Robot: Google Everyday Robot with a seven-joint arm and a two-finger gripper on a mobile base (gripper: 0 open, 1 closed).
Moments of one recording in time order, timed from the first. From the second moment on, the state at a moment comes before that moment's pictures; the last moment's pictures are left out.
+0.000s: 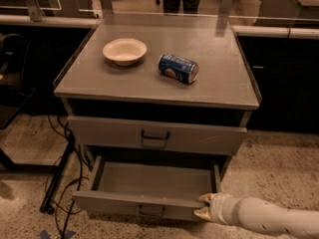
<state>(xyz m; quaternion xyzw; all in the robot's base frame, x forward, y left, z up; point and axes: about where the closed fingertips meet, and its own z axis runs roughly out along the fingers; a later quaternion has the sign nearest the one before) 0.458 -0.170 0.423 -0.54 0.78 0.04 0.33</state>
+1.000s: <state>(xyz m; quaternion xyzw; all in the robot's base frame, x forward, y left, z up) 0.458 -0.170 0.423 -0.54 0.78 0.04 0.33</state>
